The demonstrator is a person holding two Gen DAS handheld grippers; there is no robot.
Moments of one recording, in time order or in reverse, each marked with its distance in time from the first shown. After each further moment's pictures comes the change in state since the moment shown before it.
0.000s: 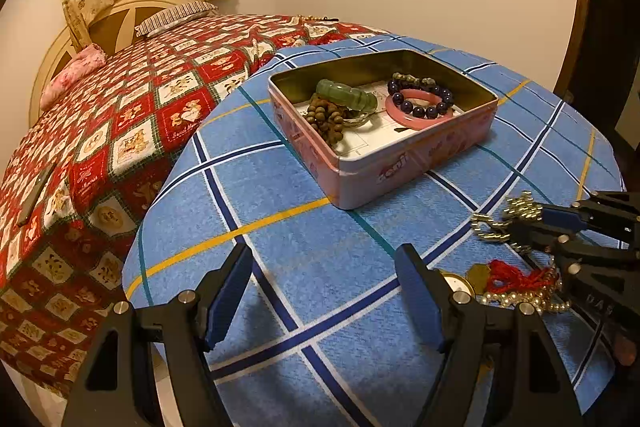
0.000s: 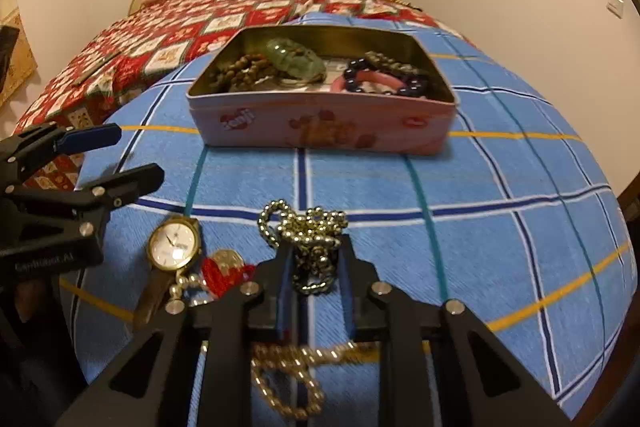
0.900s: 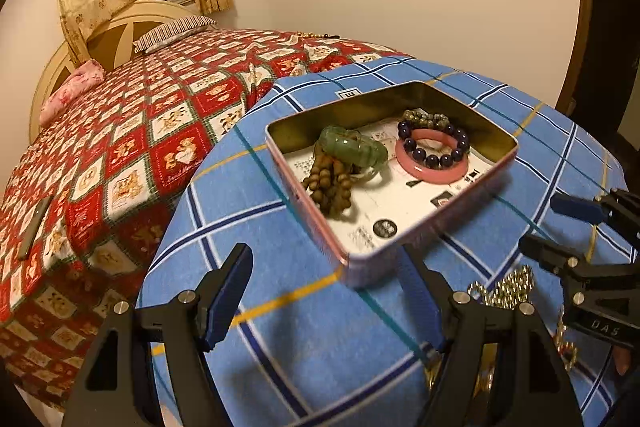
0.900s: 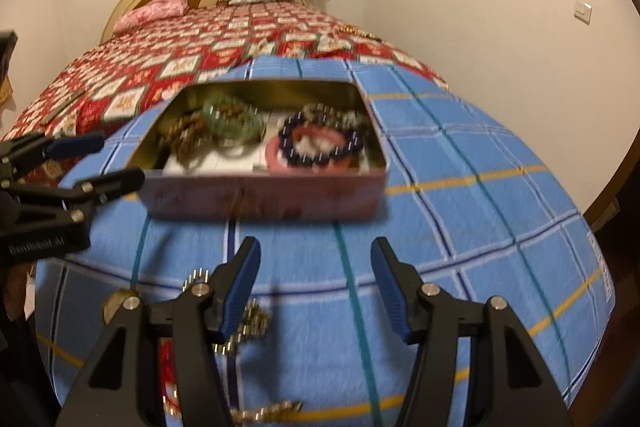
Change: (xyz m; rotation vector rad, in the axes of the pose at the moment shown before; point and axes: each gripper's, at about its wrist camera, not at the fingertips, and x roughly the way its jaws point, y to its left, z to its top) left arm 0.017 0.001 0.045 0.026 -0.040 0.019; right arm 0.002 -0.027 0.031 0.027 -0.086 -0.103
